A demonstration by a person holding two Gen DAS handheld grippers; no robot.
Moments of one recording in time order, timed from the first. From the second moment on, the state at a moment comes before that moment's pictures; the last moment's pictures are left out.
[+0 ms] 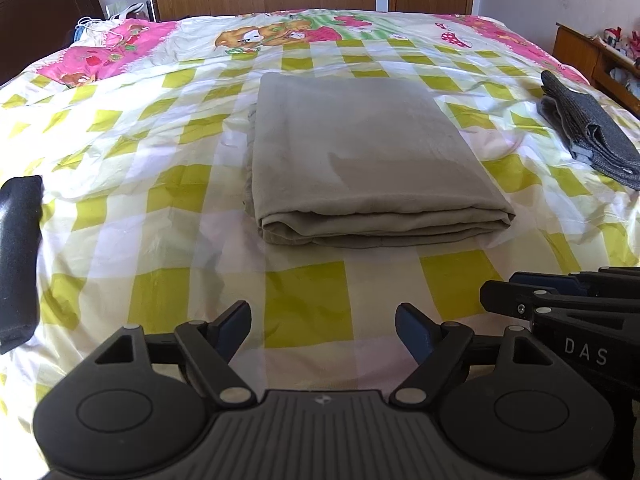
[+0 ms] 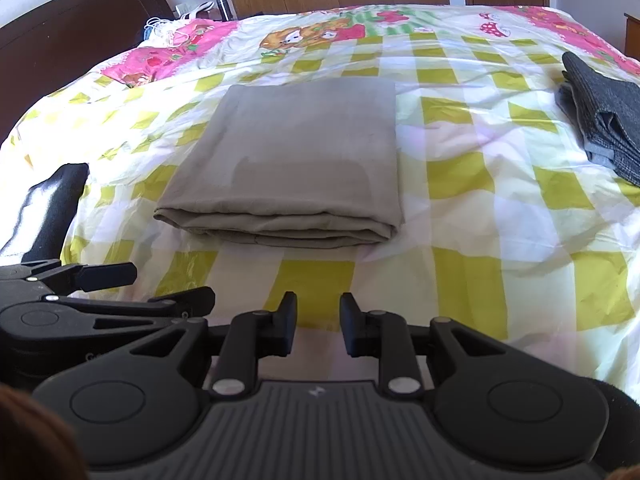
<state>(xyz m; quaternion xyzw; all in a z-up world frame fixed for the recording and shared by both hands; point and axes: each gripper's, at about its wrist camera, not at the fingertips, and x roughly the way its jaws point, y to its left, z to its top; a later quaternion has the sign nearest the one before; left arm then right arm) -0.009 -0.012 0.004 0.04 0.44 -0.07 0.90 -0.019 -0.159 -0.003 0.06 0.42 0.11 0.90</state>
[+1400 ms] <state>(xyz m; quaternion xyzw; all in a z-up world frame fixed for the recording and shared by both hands) -0.006 -0.012 -0.005 0.04 0.45 -0.06 0.89 -0.021 -0.149 -0.008 0.01 0.42 0.10 0.90</state>
